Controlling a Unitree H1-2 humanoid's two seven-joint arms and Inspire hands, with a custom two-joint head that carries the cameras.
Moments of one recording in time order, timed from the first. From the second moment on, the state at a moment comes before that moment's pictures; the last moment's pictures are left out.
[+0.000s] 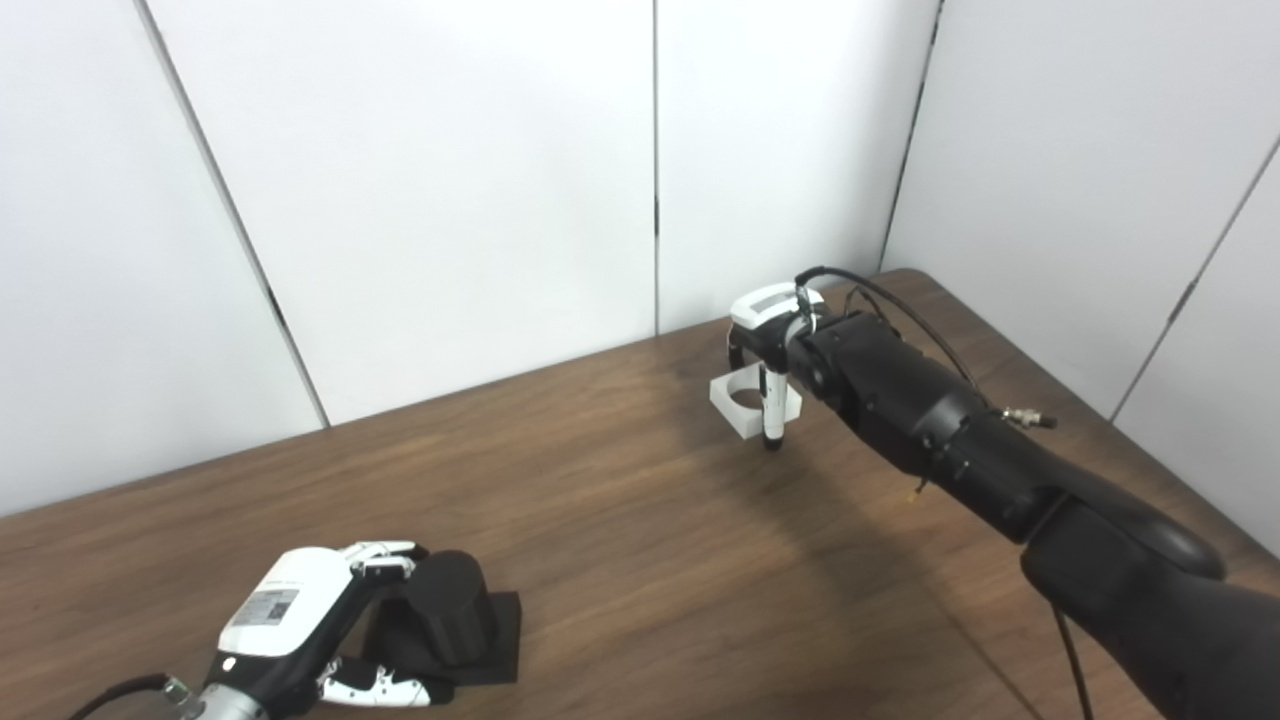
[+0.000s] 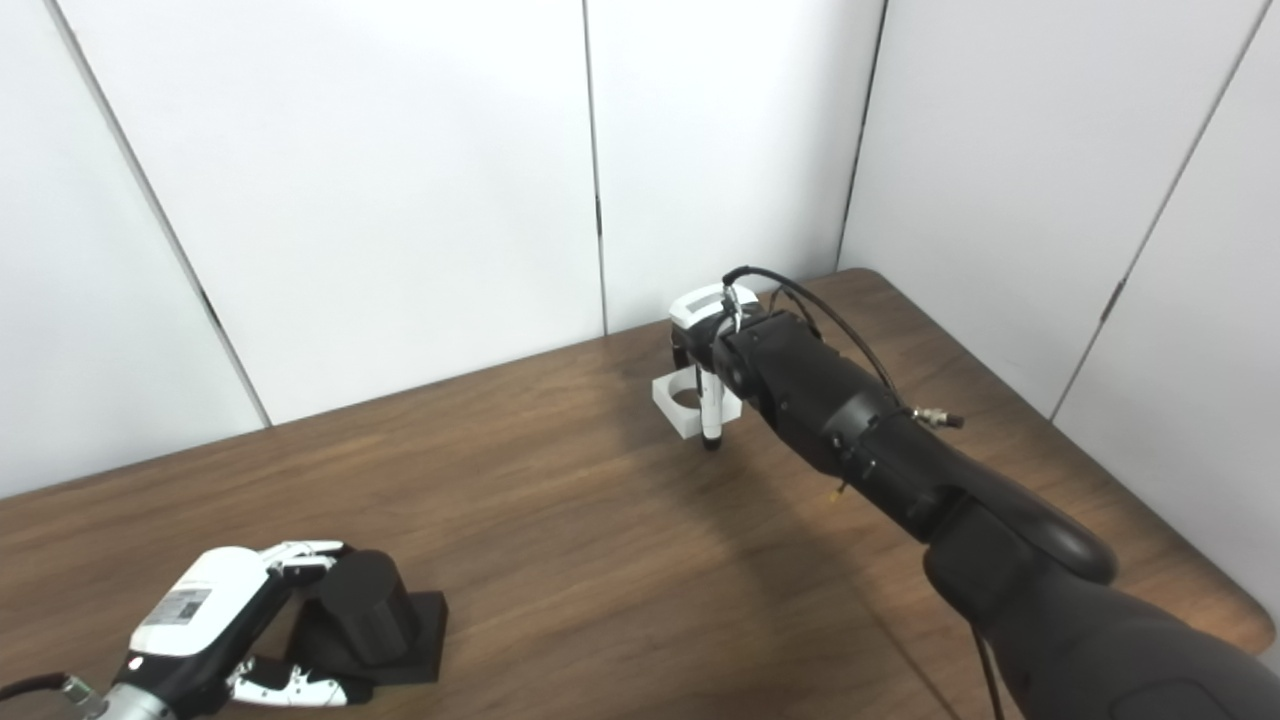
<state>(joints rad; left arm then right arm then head) -0.40 0.44 -0.54 0.22 0.67 -0.24 -0.09 -0.72 -0.64 0.47 0.41 -1.01 0.35 0.59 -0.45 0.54</state>
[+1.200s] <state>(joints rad) -0.39 0.44 -0.53 0.21 0.66 -0.24 -0.10 -0.60 -0.67 0.35 0.38 -0.90 0.20 0.30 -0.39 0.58</state>
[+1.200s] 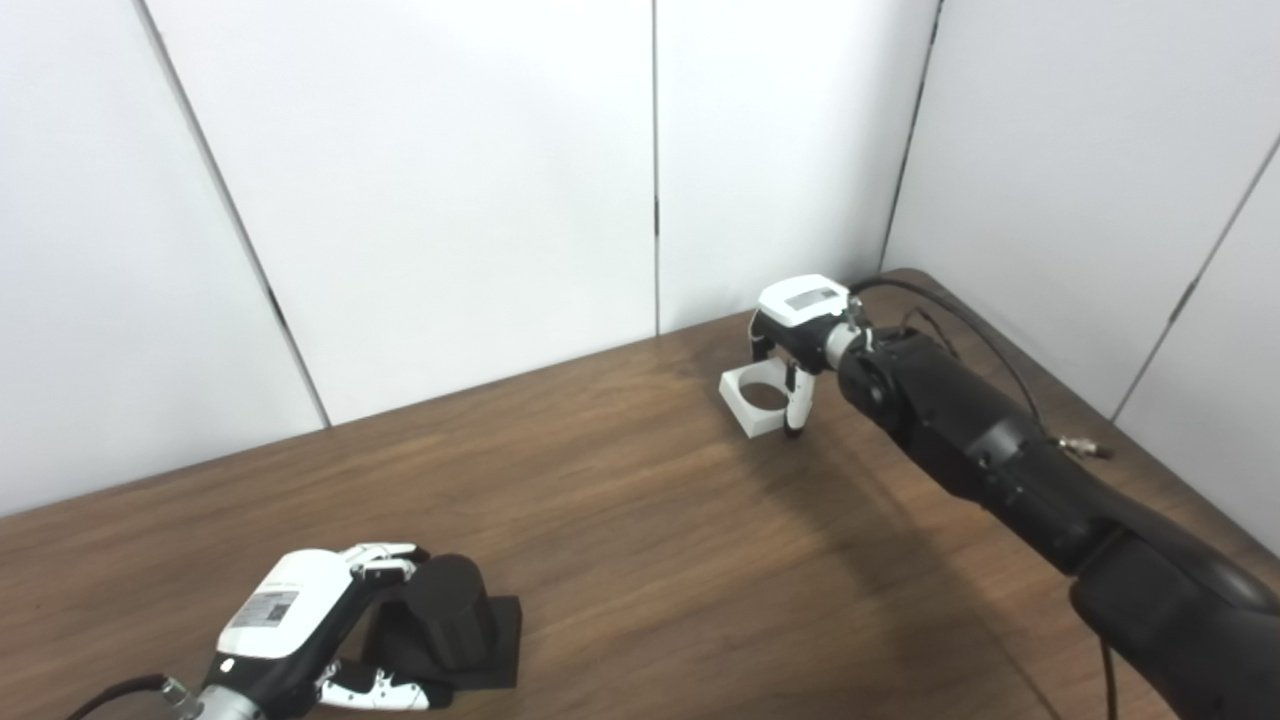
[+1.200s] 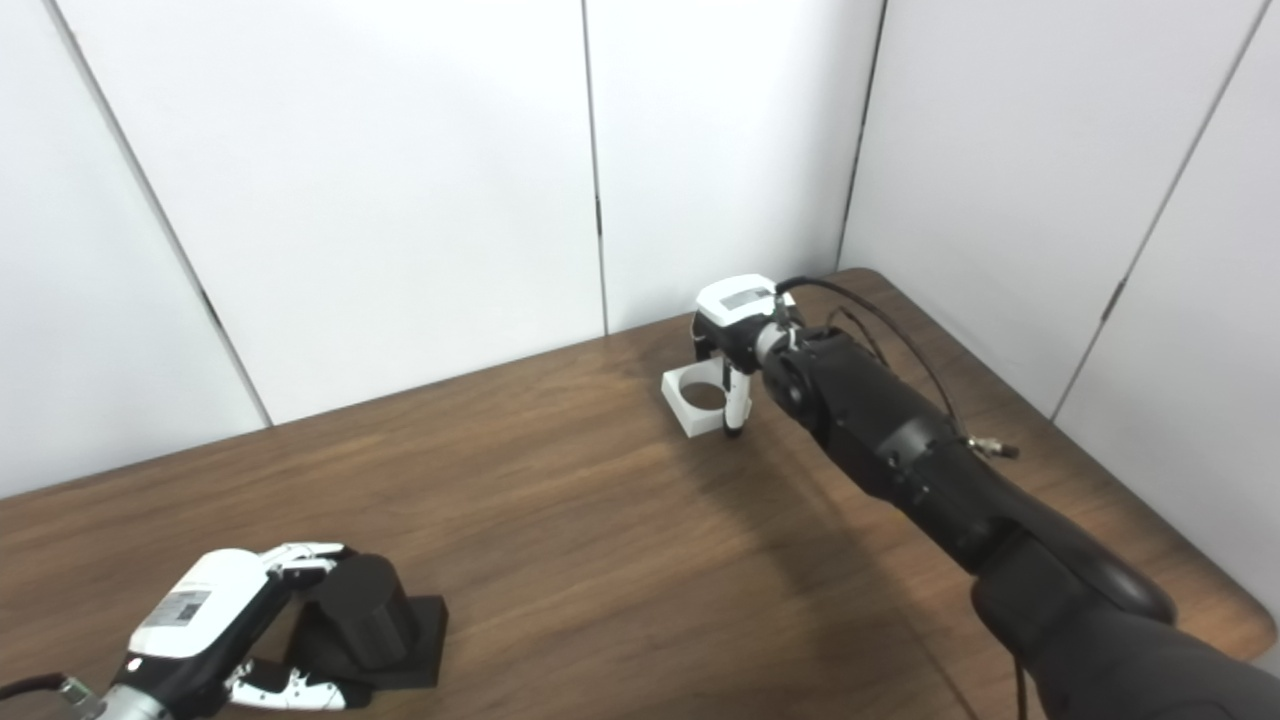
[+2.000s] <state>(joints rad) -0.40 0.41 -0.54 0.20 0.68 -0.19 -0.12 -0.57 -0.68 0.29 -0.02 -0.78 0.08 0.44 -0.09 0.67</state>
